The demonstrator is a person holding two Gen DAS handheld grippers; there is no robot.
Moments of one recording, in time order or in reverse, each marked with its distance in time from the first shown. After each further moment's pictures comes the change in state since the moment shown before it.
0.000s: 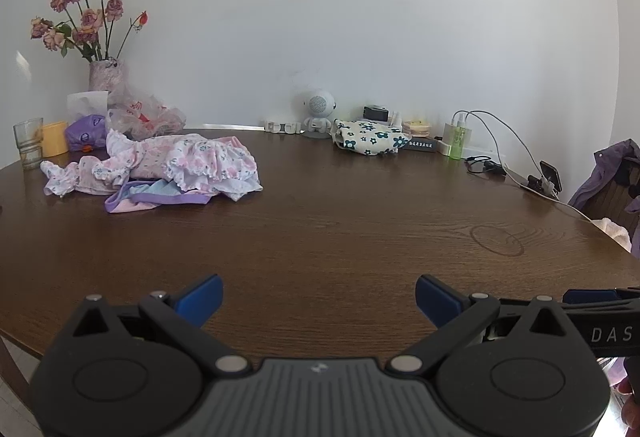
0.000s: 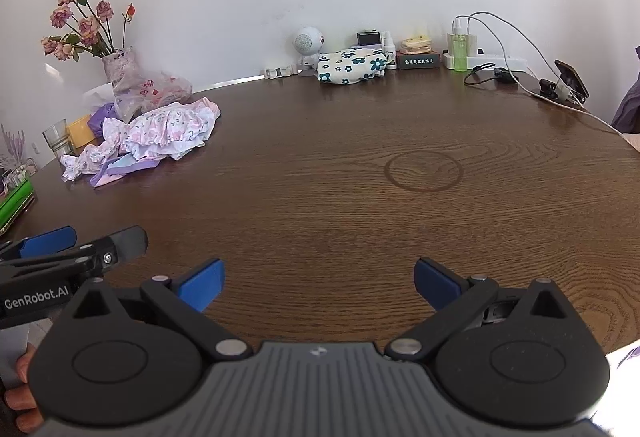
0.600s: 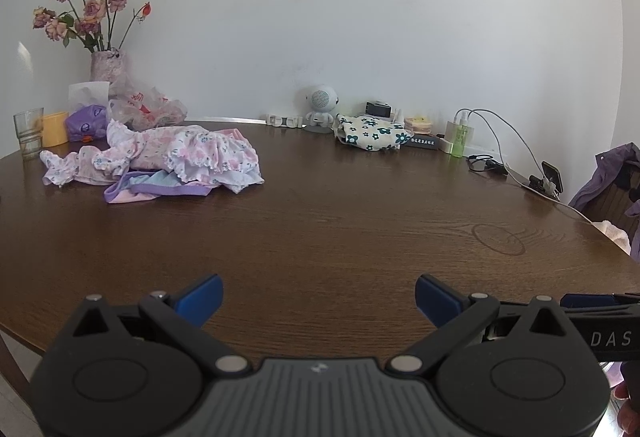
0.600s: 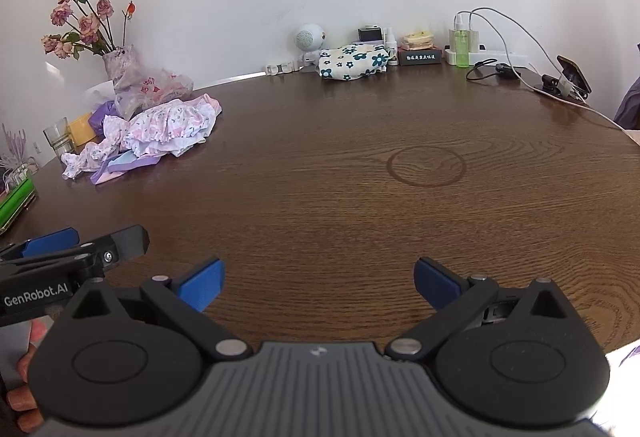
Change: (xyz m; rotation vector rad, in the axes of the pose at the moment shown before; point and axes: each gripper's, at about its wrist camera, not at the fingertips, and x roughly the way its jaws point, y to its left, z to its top) left arm 0.008 0.007 -0.001 -0.020 0.010 -0.001; right arm 0.005 0.001 -0.004 0.018 0.024 0.014
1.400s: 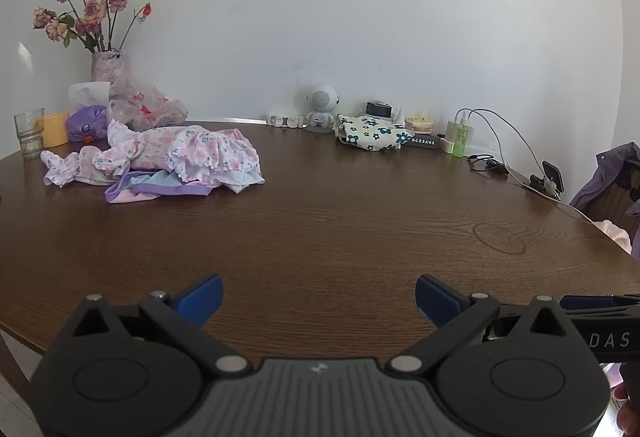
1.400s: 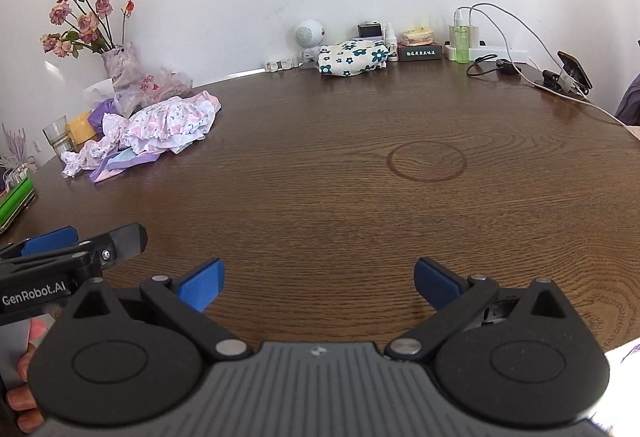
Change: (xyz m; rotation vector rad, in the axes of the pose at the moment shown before) left arm 0.000 0.001 -0.002 0.002 0.001 -0.004; right arm 0.001 -0.001 -0.001 0.001 0.007 0.003
